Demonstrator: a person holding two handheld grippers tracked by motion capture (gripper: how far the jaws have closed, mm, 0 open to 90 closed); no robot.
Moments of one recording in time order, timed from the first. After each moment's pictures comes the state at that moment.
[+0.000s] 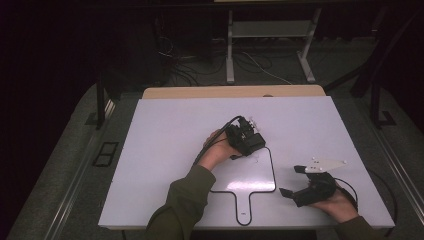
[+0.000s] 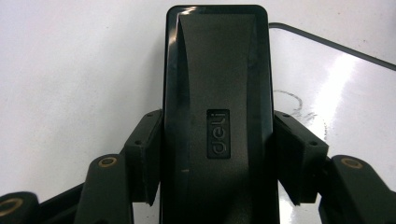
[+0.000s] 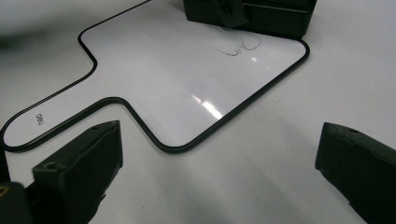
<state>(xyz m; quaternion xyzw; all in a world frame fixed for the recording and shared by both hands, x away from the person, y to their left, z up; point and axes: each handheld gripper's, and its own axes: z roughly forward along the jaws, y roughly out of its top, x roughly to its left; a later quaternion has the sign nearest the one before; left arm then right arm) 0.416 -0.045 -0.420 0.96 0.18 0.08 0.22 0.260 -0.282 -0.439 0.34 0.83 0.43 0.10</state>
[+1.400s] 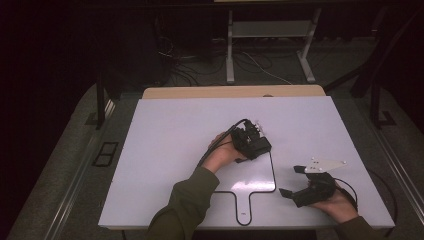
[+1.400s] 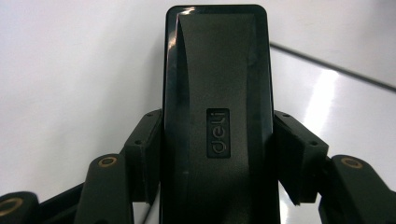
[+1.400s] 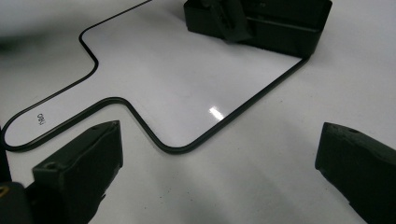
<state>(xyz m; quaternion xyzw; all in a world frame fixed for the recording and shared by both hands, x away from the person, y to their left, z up) 0.403 -0.061 -0.422 0.96 0.16 0.06 0.23 0.259 -0.281 -0.439 0.34 0.83 0.43 0.10</state>
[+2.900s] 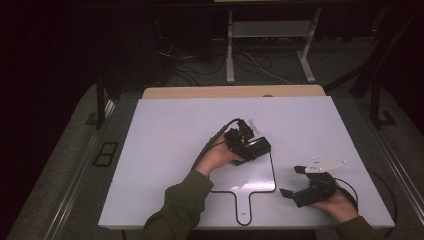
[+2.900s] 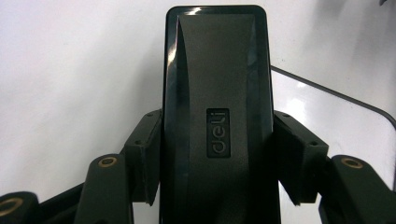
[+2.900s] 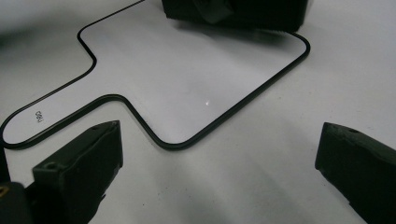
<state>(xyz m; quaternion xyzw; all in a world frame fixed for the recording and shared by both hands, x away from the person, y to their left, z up) 0.400 -0.031 -0.406 0.94 0.18 0.03 0.29 0.259 -0.283 -0.440 0.35 0.83 0.43 0.09</state>
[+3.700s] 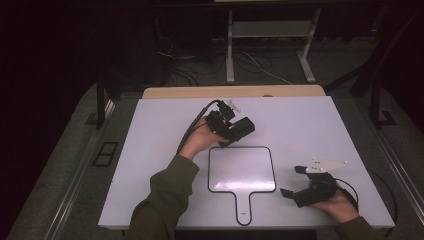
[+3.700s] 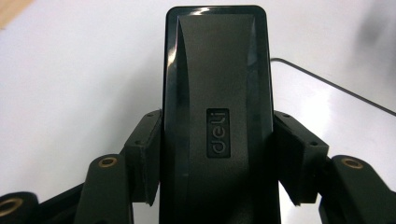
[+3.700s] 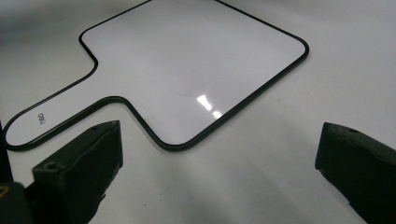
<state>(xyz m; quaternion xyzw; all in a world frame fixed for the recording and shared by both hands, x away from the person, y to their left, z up) 0.443 0.015 -0.373 0.92 0.23 0.05 0.31 0.258 -0.284 -0.439 0.35 0.83 0.43 0.10</state>
